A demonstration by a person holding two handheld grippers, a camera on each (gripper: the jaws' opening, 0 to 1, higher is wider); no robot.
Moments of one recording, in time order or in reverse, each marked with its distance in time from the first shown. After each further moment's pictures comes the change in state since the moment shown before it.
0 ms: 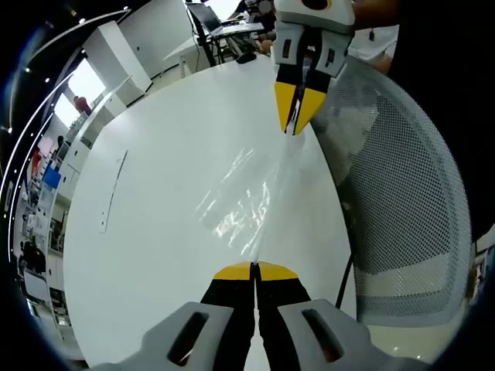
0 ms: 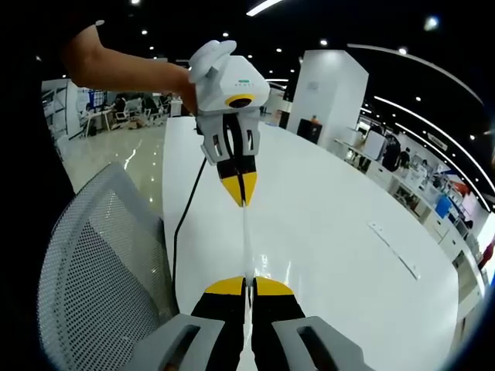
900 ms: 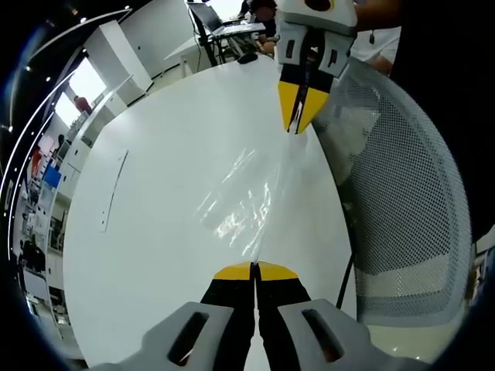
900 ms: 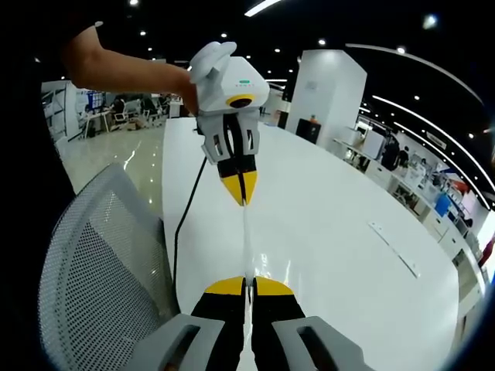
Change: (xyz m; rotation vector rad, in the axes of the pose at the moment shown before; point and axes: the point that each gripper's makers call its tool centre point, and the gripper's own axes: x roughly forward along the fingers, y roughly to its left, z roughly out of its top) left arm 0.000 0.001 0.002 -0.006 -0.002 0.002; right arm -0.002 -0.001 -0.002 0.007 -0.003 -0.003
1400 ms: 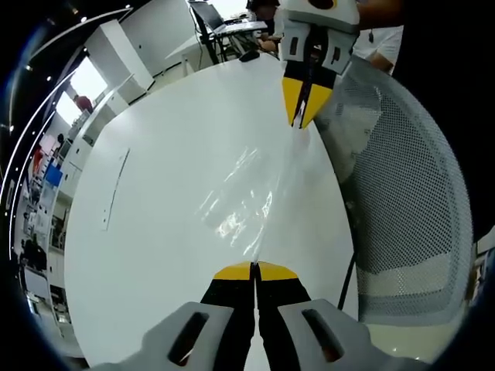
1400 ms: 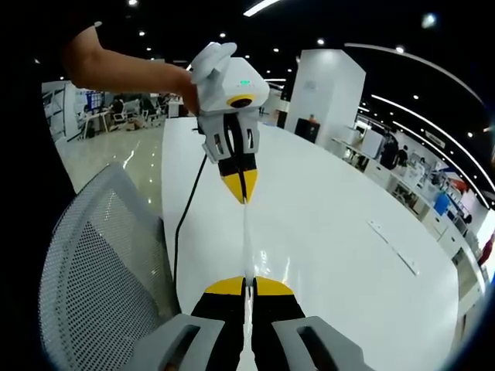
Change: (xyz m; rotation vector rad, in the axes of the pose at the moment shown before) left arm 0.000 0.002 -0.002 -0.011 0.001 0.008; right arm -0.003 0.000 -0.004 0.007 0.002 -0.006
